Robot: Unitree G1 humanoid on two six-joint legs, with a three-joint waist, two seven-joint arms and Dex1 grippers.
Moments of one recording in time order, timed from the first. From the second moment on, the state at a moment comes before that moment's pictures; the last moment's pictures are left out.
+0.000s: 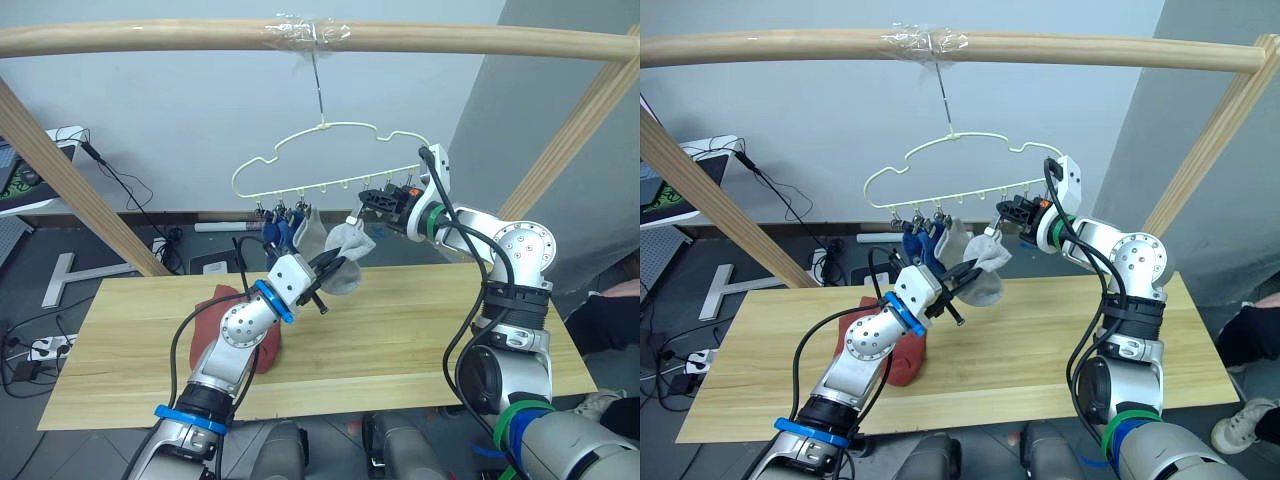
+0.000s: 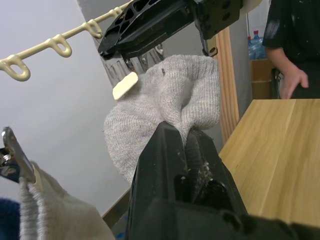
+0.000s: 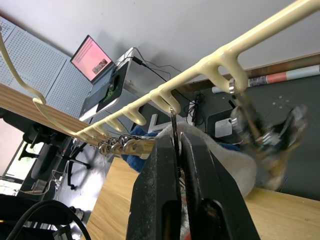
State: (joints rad) left arm -0.33 0.31 -0.19 0.22 0.15 -0.51 -0.48; right arm -0.89 -0.06 -0.41 0.07 0.79 1.29 0.06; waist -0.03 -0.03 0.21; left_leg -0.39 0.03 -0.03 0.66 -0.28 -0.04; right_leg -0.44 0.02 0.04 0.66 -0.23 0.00
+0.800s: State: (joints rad) left arm -0.36 0.31 -0.19 0.24 0.16 -0.51 -0.45; right arm -0.89 -0.07 -0.51 0.08 0.89 1.32 0.02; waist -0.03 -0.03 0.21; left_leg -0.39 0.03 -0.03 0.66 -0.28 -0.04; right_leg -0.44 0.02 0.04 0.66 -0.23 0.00
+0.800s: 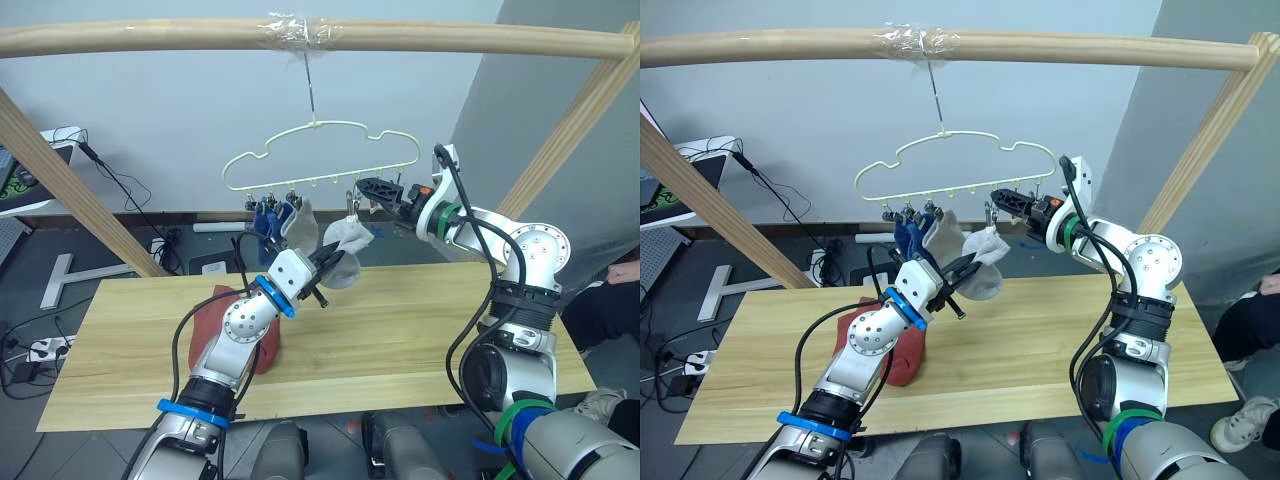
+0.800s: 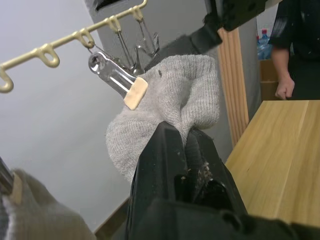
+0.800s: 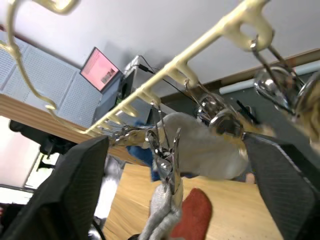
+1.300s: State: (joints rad) left arm -0.36 0.32 -0.18 0.23 0.02 -0.37 -0.54; right arm -0.56 -0.31 -0.05 -0.27 0.56 0.91 0.21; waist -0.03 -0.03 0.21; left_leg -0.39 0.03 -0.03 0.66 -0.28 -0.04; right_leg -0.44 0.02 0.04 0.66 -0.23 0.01
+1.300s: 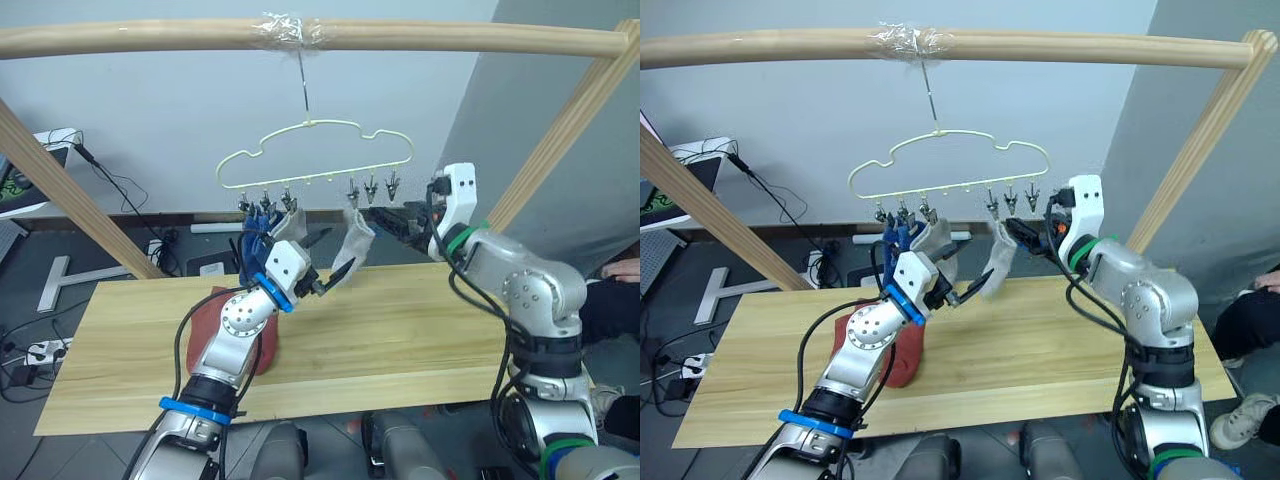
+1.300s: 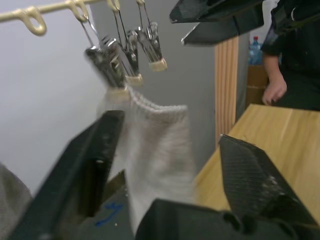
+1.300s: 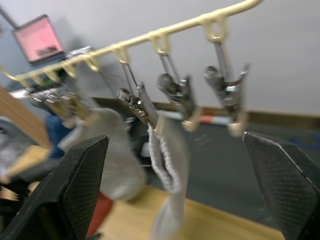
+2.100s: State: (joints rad) left arm -0.31 0.37 -0.11 0.07 -0.07 -0.24 -0.60; right arm -0.44 -0.17 0.10 -0.29 0.25 0.57 0.17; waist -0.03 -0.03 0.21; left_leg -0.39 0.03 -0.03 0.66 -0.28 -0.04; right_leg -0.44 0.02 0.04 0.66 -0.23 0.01
